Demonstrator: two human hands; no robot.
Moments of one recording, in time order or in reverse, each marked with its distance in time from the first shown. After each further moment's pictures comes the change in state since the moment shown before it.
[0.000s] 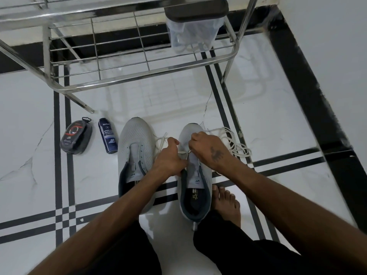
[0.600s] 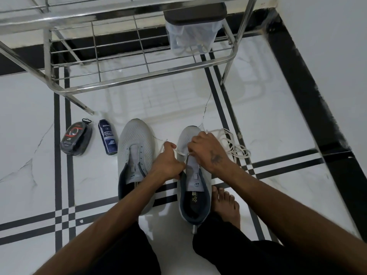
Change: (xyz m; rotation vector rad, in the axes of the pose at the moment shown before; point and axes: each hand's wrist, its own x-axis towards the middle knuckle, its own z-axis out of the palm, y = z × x) left_hand -0.004 -0.006 0.001 -0.122 0.002 -0.056; right_hand -0.002 -0.003 0.007 0.041 0.021 0.073
